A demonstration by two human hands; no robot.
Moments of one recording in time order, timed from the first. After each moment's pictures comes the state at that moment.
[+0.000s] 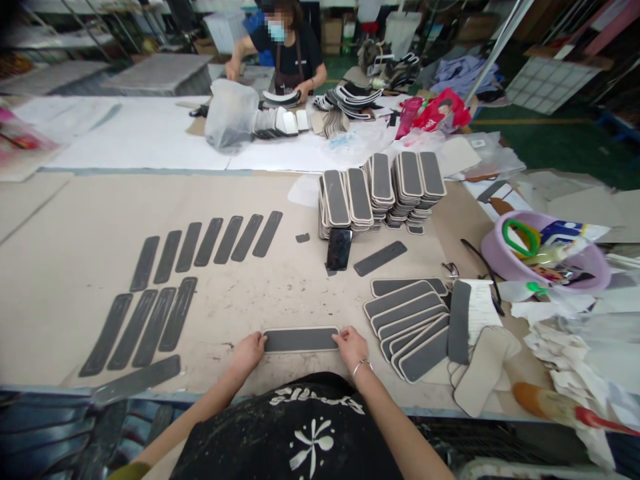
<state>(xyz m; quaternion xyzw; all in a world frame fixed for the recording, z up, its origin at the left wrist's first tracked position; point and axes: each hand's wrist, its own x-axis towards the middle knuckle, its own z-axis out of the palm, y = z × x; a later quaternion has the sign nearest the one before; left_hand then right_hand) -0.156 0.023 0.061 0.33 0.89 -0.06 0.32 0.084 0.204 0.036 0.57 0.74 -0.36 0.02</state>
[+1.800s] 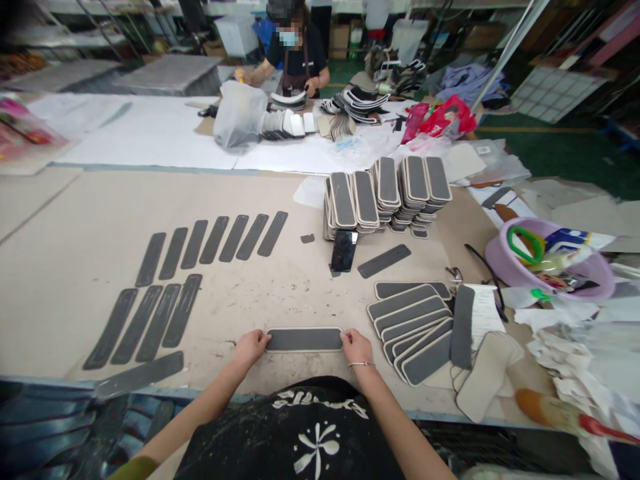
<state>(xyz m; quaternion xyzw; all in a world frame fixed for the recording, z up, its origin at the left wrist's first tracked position) -0.166 0.023 0.064 0.30 0.89 -0.04 0.34 0.092 0.207 0.041 0.53 0.79 -0.30 0.05</state>
